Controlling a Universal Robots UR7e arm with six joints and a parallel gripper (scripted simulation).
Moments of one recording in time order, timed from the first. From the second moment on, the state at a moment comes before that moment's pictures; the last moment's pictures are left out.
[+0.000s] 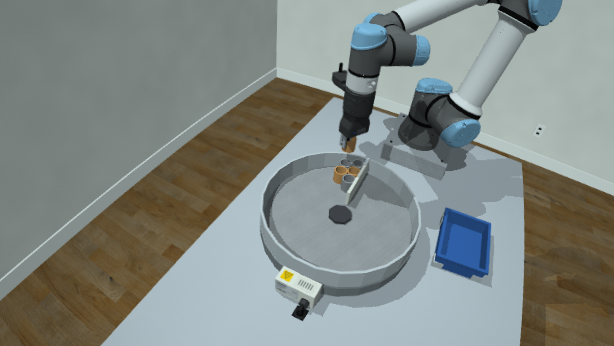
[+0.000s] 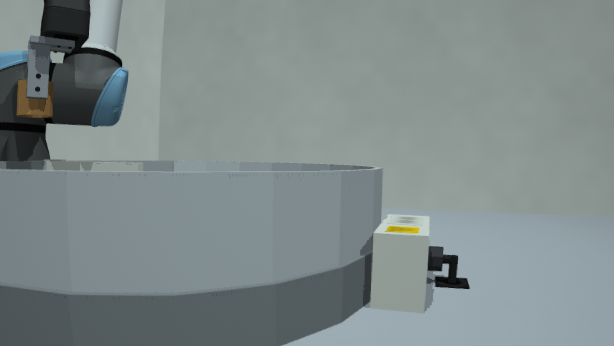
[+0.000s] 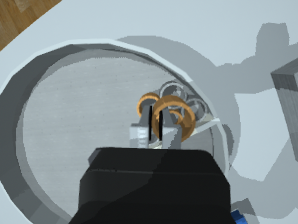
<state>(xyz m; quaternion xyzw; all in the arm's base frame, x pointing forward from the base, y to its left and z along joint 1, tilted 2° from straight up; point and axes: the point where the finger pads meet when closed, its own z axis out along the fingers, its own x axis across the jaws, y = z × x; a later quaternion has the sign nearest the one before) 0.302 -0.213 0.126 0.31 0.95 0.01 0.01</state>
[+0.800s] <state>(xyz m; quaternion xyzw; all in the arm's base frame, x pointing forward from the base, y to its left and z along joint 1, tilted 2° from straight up) 0.311 -0.151 0.128 0.32 0.95 0.01 0.01</state>
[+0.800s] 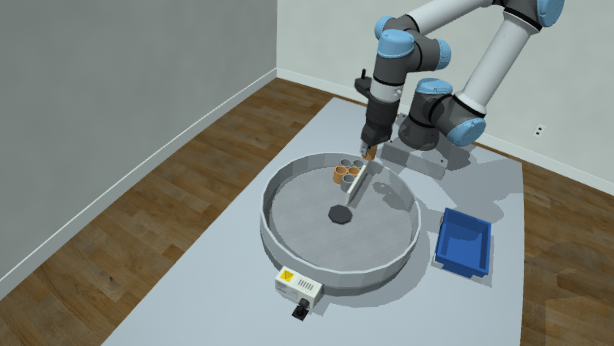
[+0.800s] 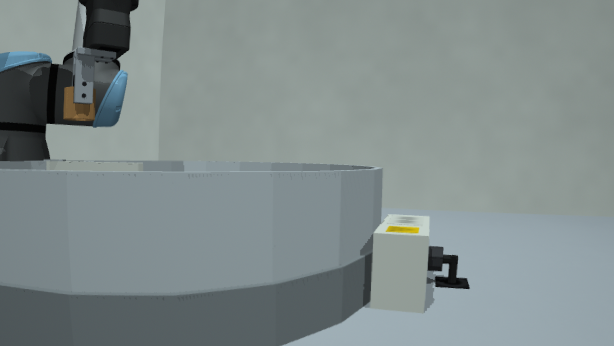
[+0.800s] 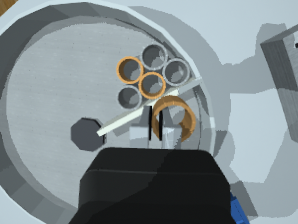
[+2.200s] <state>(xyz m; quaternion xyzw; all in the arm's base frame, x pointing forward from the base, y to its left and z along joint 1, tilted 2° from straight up) 0.330 -0.016 0.130 0.31 0.95 0.01 0.01</state>
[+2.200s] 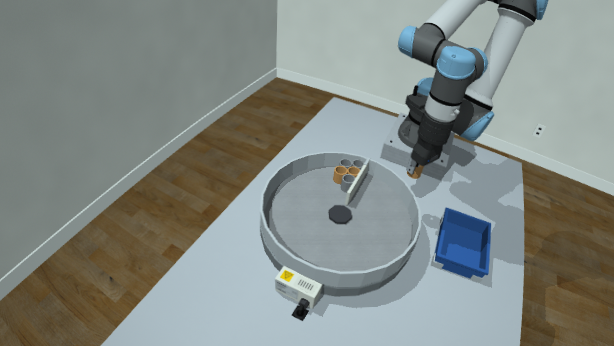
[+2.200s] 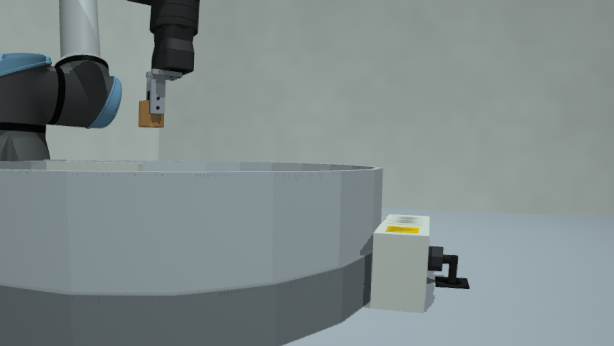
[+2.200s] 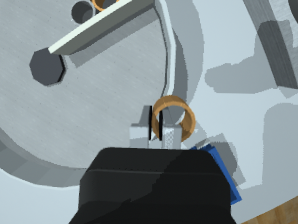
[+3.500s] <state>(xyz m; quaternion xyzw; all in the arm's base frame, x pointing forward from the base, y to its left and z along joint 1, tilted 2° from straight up) 0.348 0.103 0.134 0.31 0.95 0.01 0.01</state>
